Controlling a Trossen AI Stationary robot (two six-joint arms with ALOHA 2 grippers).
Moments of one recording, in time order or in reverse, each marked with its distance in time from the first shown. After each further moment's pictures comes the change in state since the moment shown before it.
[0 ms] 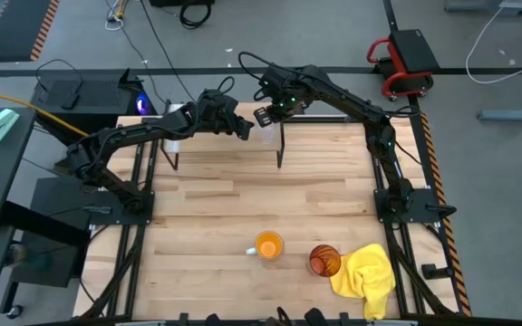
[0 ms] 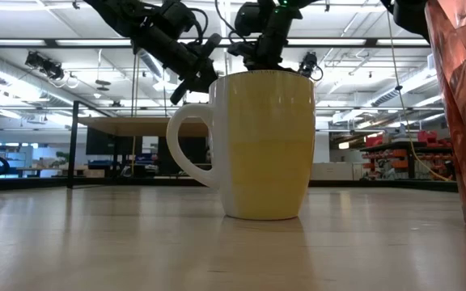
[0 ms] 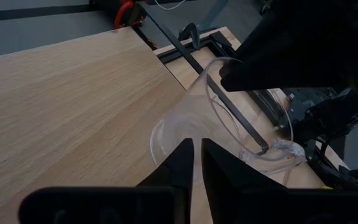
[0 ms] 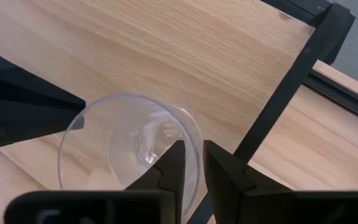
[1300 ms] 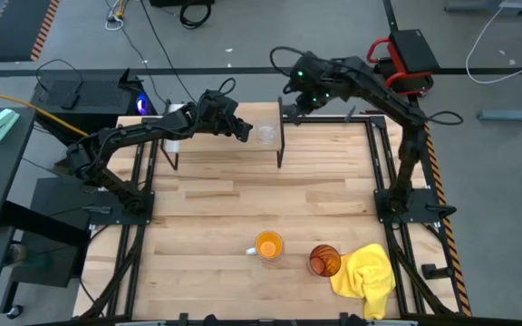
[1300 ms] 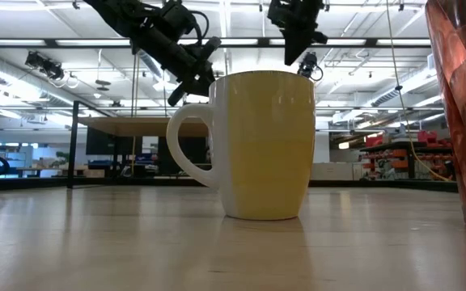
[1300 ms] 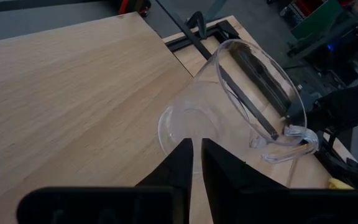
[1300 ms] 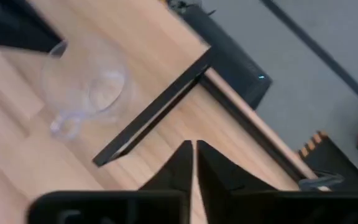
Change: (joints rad) left arm 0.000 0.000 0.000 -0.045 0.000 0.011; right arm 0.002 -0.318 -0.193 -0.043 0.184 -0.325
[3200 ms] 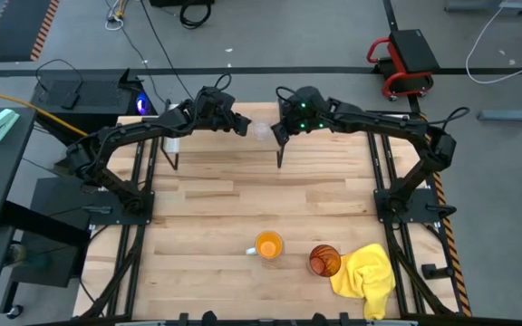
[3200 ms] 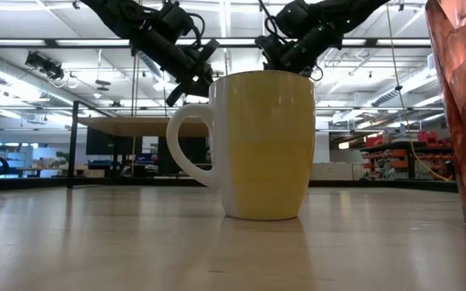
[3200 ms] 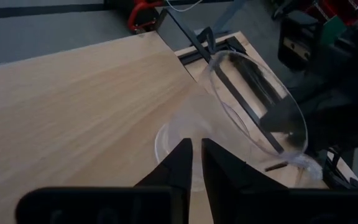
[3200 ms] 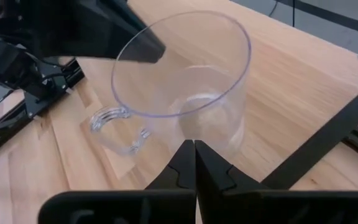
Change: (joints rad) left arm 0.024 0.000 -0.001 0.025 -0.009 -0.029; right arm -0.011 -0.222 -0.883 1.108 -0.330 0.139
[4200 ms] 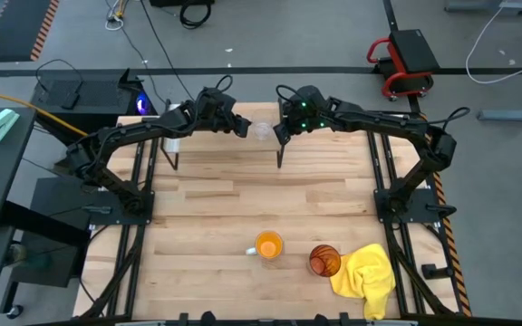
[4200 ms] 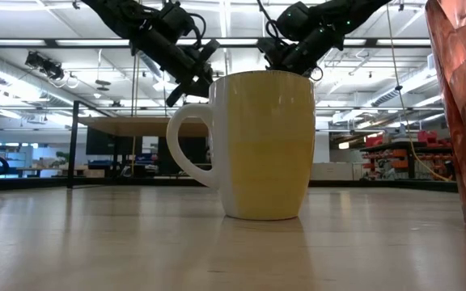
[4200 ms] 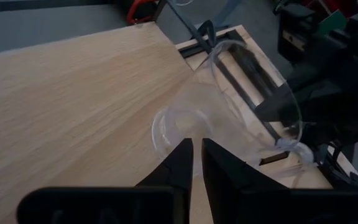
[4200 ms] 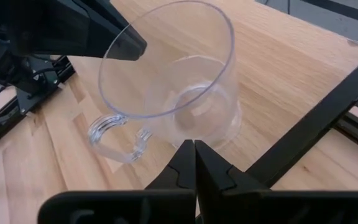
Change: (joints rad) left arm 0.000 0.000 0.000 -0.022 0.001 0.001; right arm -0.010 0.000 0.000 -0.041 -0.008 0.008
